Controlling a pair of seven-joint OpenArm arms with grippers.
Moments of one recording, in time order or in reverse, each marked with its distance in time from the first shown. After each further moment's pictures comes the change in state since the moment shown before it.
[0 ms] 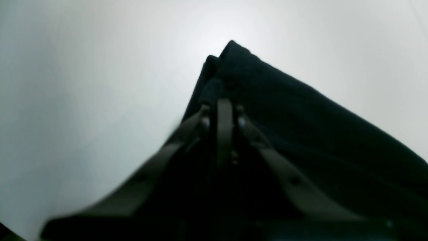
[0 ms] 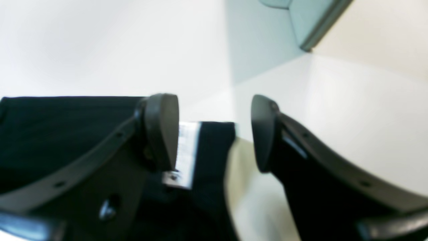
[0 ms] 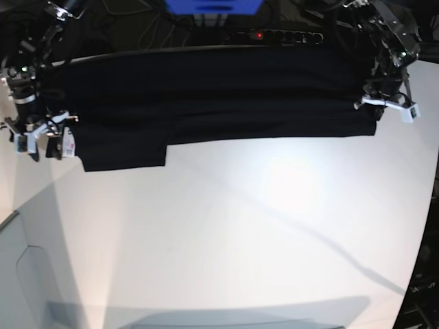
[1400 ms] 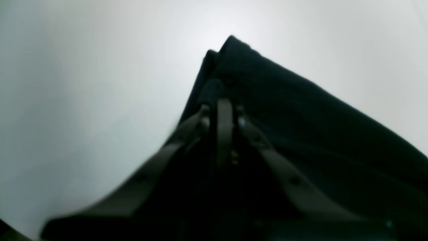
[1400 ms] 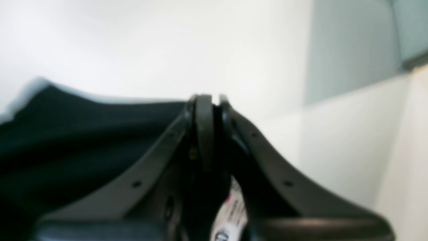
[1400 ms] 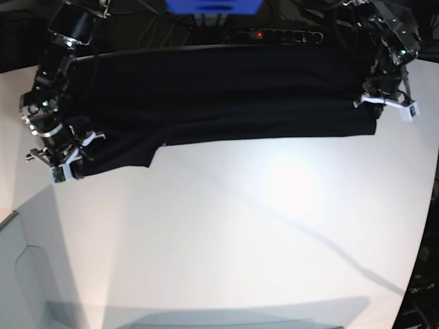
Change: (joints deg) left arm 0.2 0.1 0.1 -0.1 -0.1 0.0 0.3; right arm 6.9 0.0 -9.7 -3.3 -8.0 0.0 -3.7
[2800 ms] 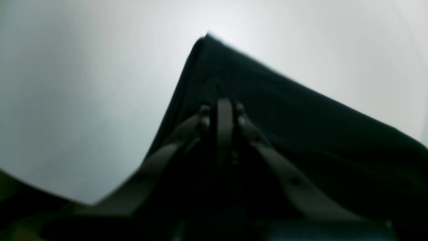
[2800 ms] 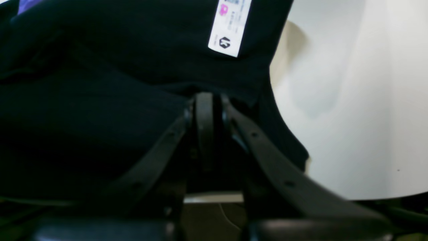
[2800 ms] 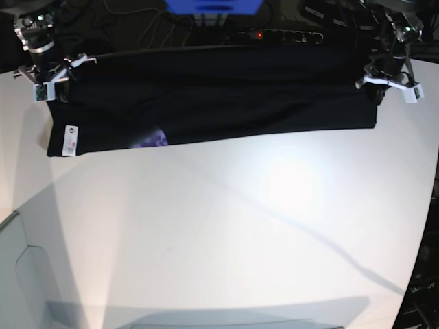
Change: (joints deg) left arm 10.5 -0.3 -0.5 7.6 -9.8 0.1 -0.5; right arm -27.6 -7.2 12.1 16.9 9.9 0.0 -0.2
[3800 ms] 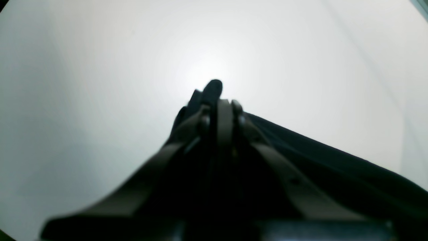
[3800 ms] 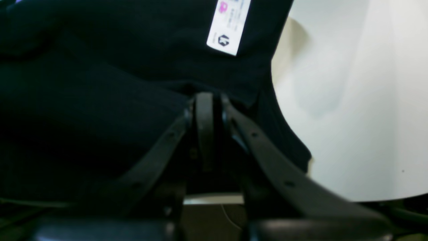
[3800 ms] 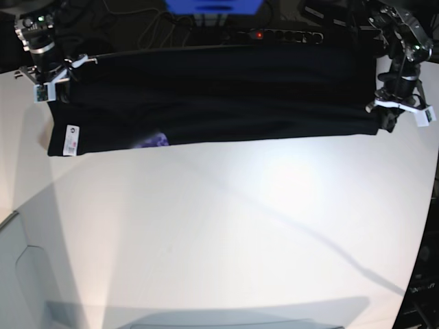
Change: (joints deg) left arm -6.7 -3.5 0.2 -0.2 0.0 -0.1 -1.1; right arm 0.2 0.0 -0.2 -0.2 0.1 0.0 0.0
